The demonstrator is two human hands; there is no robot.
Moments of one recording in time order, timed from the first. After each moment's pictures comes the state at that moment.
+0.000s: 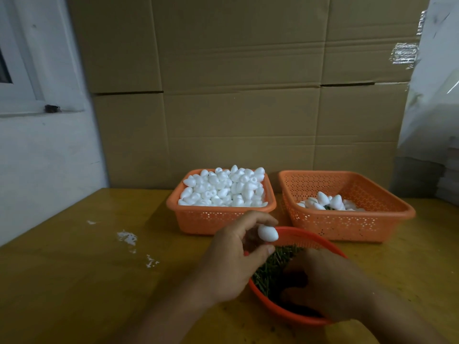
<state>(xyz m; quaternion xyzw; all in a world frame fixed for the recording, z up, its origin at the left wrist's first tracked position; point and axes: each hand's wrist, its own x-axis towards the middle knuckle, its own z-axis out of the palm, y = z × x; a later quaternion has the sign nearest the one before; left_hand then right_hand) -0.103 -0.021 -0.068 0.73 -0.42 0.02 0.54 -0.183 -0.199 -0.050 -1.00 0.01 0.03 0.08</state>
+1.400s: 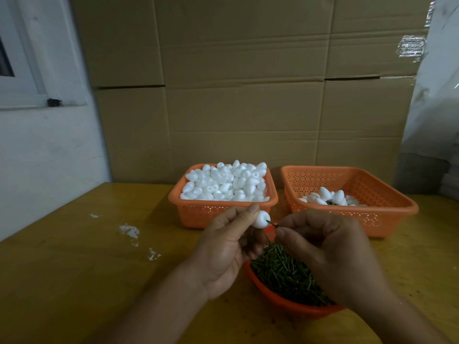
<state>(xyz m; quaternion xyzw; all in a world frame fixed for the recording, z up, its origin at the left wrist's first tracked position) -0.110 -0.023 -0.055 0.54 -0.22 -0.21 0.79 -0.195 -0.182 -0.045 -0.84 -0.07 -0.32 0.43</state>
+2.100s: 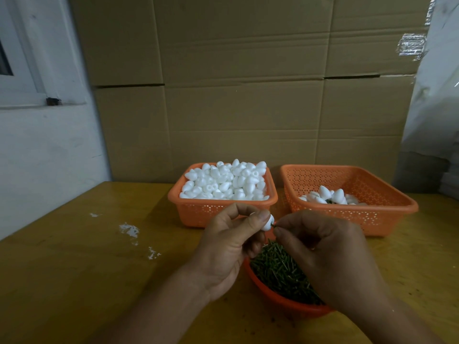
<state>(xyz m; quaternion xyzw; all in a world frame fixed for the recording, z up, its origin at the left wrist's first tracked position) -0.116 -0.025 -0.056 0.55 -0.24 -0.16 0.78 -0.198 -0.173 -0.044 -0.85 -0.09 -0.38 0.36</state>
